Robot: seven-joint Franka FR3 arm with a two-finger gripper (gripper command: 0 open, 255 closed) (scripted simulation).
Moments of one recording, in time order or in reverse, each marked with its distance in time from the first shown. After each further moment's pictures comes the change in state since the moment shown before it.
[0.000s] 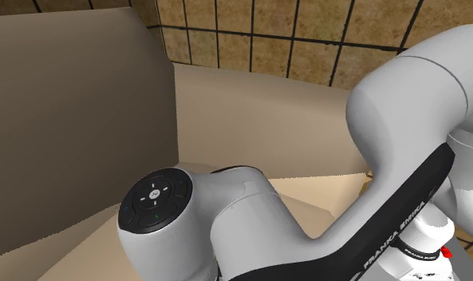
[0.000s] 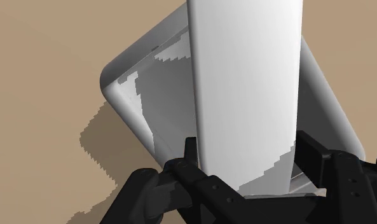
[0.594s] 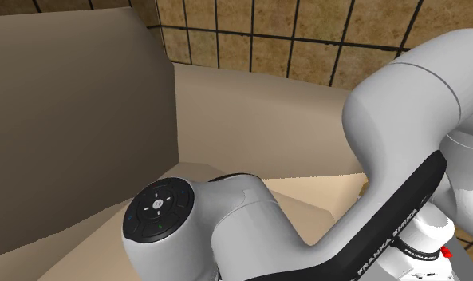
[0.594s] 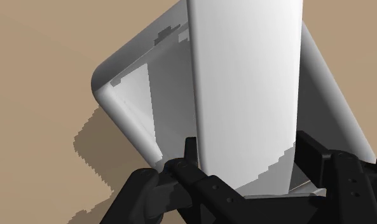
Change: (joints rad) arm 0.001 0.012 -0.001 -0.018 -0.004 0.030 0.003
